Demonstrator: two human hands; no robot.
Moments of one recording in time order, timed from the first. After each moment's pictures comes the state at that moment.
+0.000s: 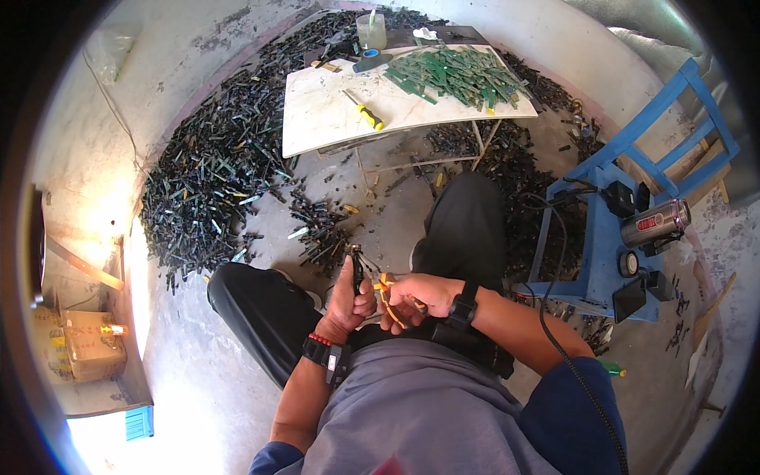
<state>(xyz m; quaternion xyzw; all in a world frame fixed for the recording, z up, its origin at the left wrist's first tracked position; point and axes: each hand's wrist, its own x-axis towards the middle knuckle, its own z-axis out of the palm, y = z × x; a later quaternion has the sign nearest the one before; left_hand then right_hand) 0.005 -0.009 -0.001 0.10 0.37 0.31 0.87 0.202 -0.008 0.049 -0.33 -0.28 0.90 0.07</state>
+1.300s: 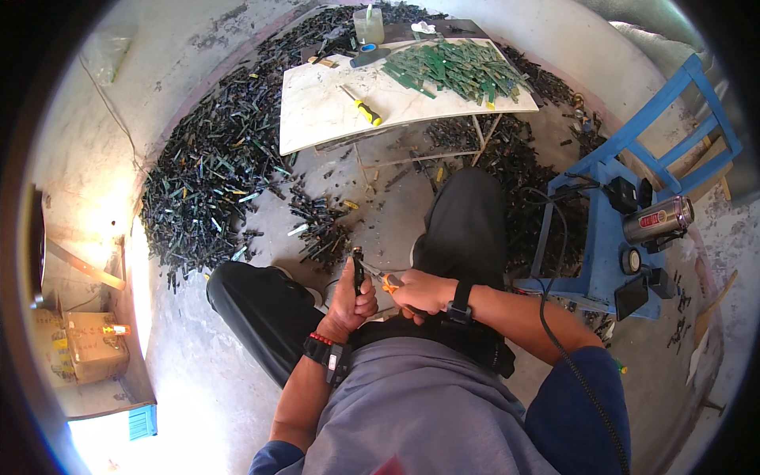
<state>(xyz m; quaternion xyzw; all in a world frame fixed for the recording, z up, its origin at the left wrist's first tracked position) 0.005 -0.010 -0.014 0.08 0.39 0.28 0.87 0.199 -0.006 0.040 -0.48 -0.49 0.73 0.00</state>
